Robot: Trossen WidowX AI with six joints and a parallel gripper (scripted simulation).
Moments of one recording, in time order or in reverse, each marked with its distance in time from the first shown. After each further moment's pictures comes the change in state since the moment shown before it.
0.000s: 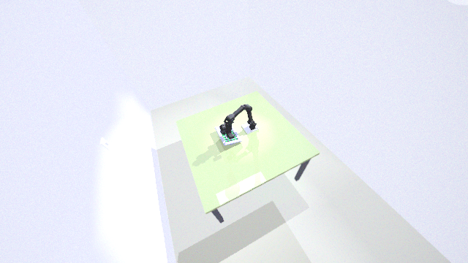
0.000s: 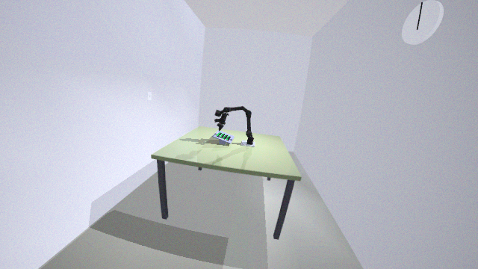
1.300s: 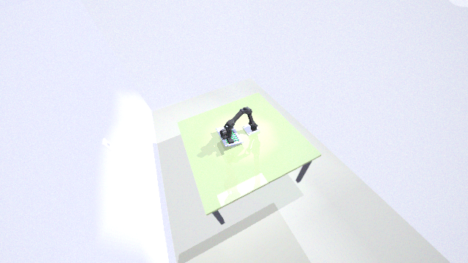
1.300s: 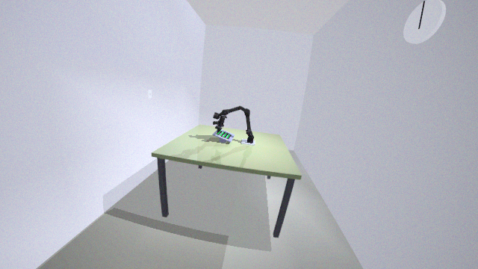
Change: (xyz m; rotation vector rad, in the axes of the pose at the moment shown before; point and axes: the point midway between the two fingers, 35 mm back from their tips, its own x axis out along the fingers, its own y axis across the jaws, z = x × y) arm 0.055 -0.001 0.007 0.018 -0.002 -0.007
